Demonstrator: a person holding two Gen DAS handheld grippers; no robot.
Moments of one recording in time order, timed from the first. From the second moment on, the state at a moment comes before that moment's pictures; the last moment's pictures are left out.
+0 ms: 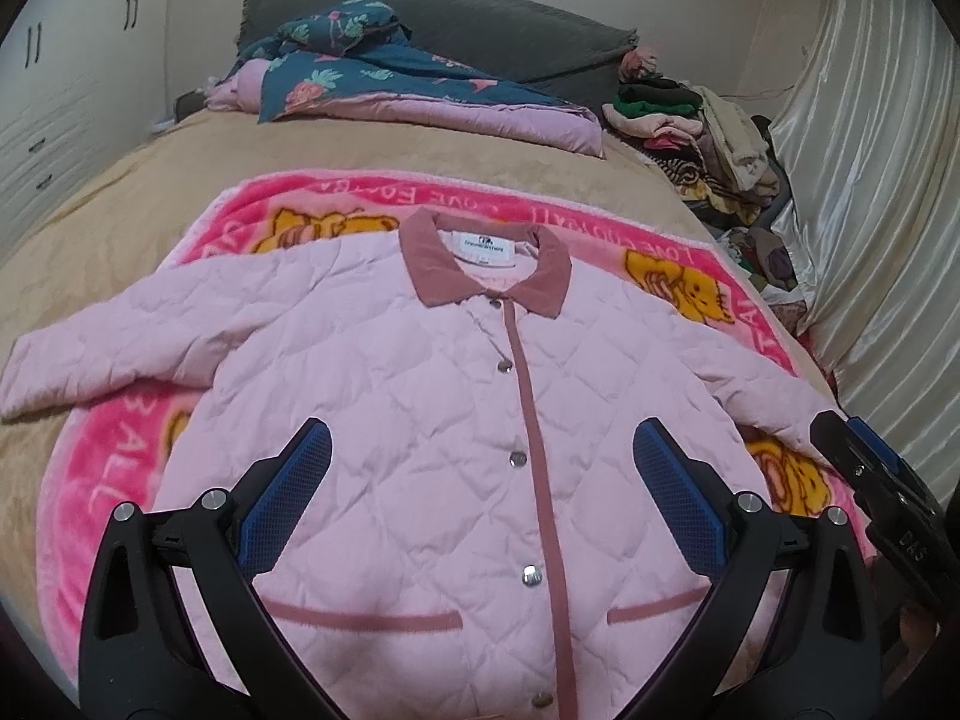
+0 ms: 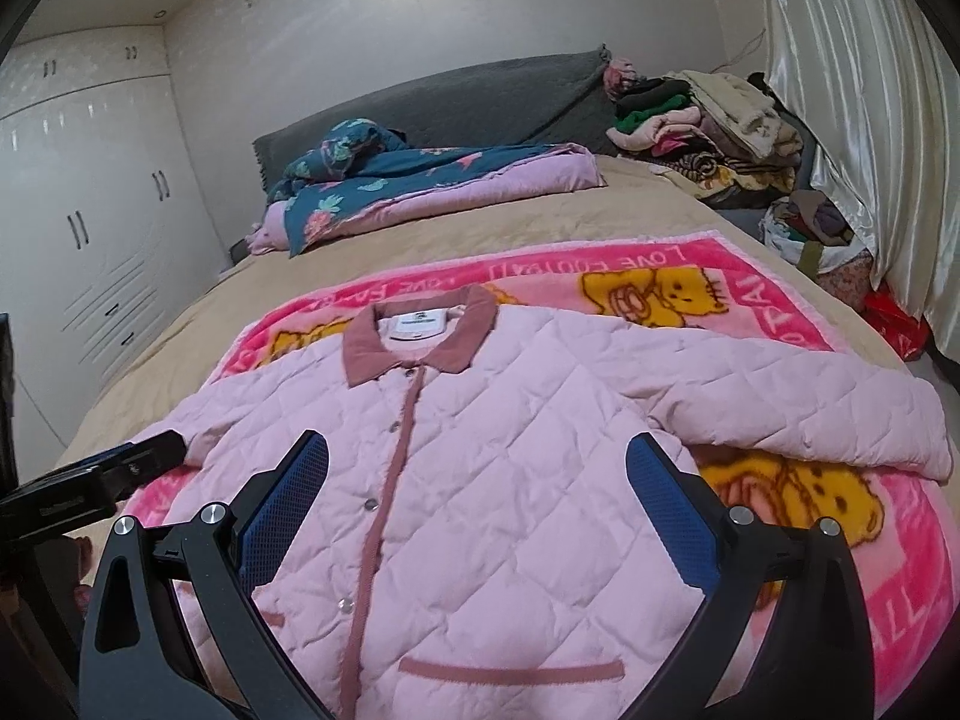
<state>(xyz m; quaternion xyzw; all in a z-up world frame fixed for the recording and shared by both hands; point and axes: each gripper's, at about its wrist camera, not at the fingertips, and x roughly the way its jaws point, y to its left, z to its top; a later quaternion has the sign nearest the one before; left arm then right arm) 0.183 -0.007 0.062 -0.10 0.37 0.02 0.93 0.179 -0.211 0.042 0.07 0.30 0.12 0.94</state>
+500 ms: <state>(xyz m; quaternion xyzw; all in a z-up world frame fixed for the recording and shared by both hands) 0.231 -0.028 0.053 -0.08 0.39 -0.01 0.92 0.215 -0.245 0.033 0.10 0.30 0.07 0.95</state>
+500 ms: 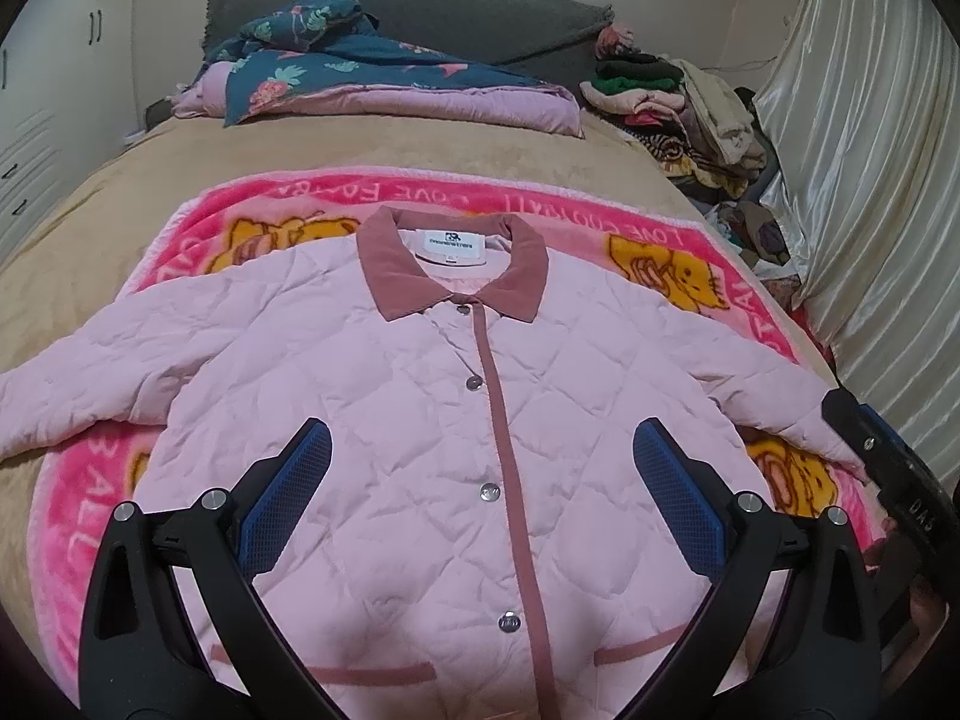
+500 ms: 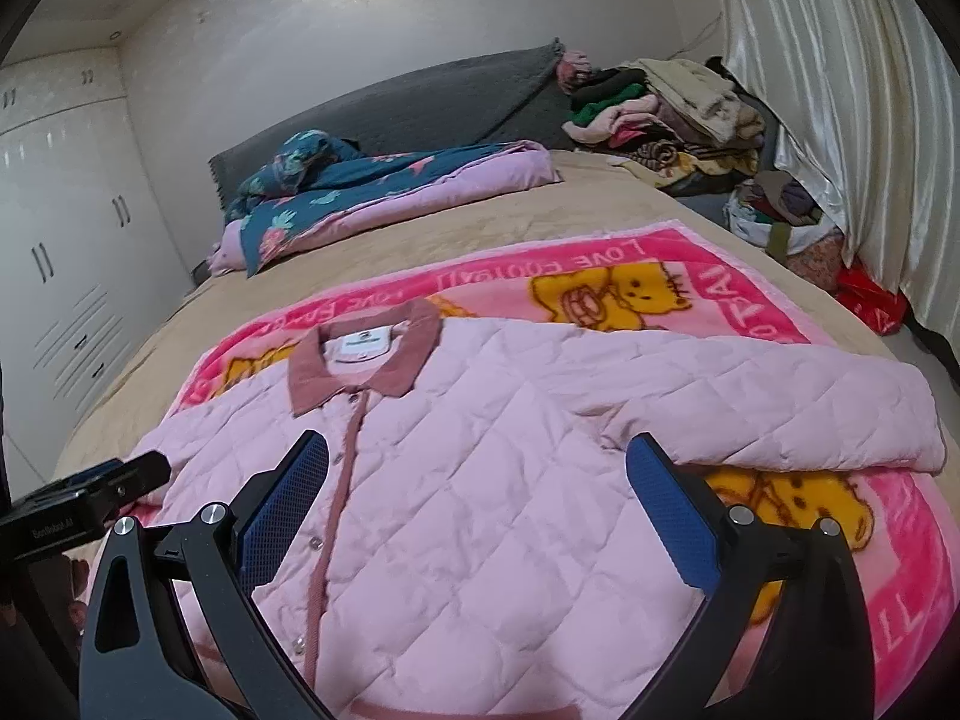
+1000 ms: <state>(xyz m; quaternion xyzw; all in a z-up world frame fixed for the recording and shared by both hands) 0.275 -0.058 0.035 -0.06 0.42 -0.01 0.91 0.251 -0.340 0.002 0.16 0.32 -0.03 0.93</state>
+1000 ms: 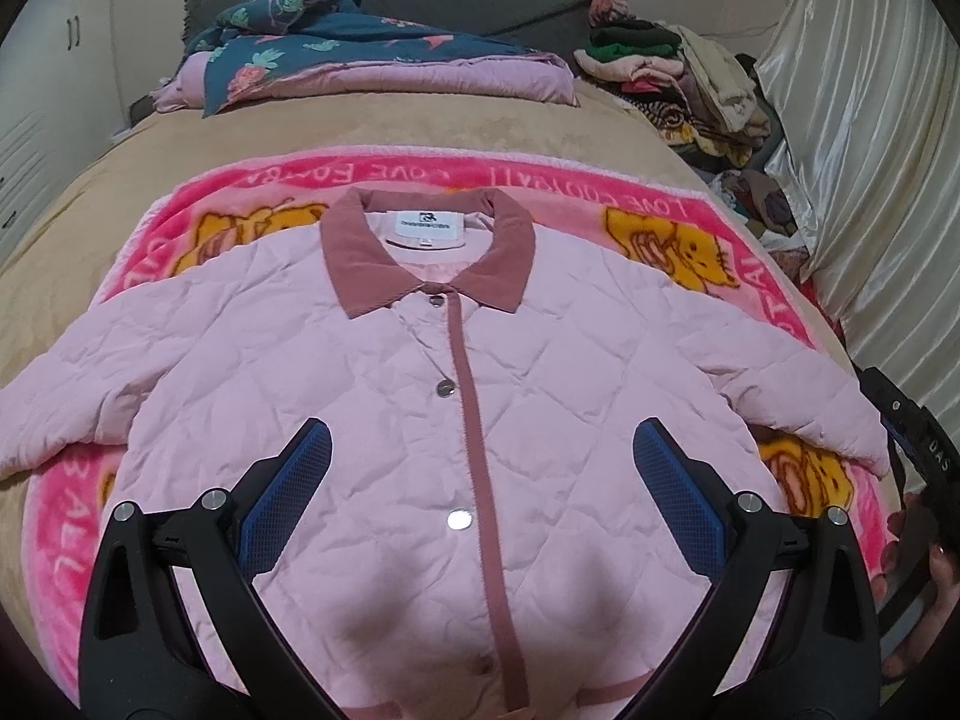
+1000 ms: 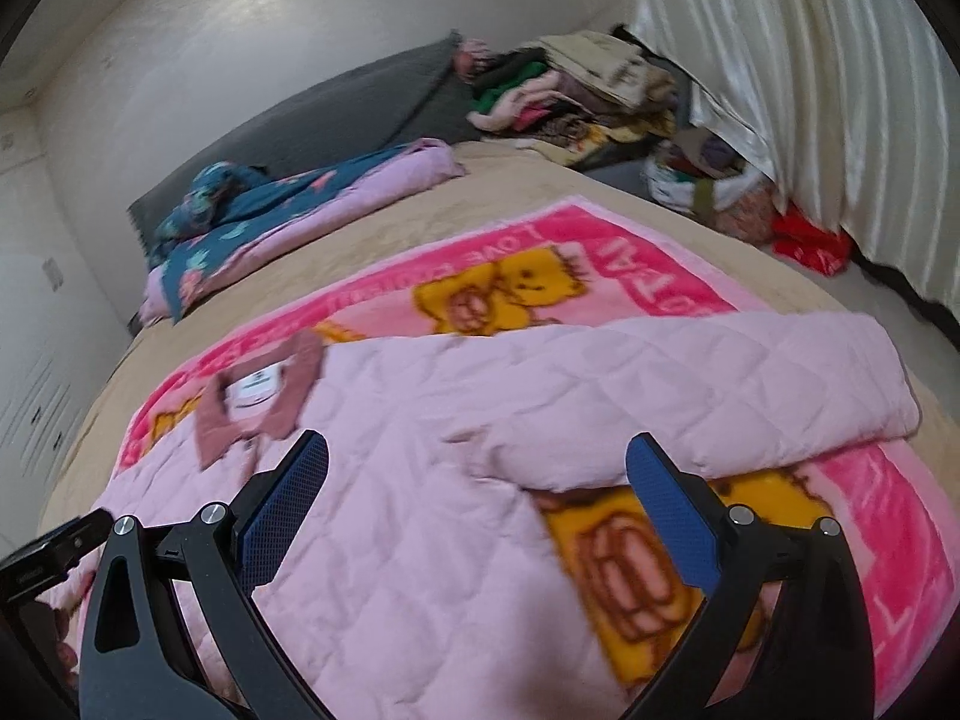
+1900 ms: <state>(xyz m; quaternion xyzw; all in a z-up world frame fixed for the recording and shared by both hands) 0.314 -0.090 -0.010 -0.06 0.45 -0.01 0.89 0.247 -0.503 -0.089 0.30 0.35 -0.19 0.87</state>
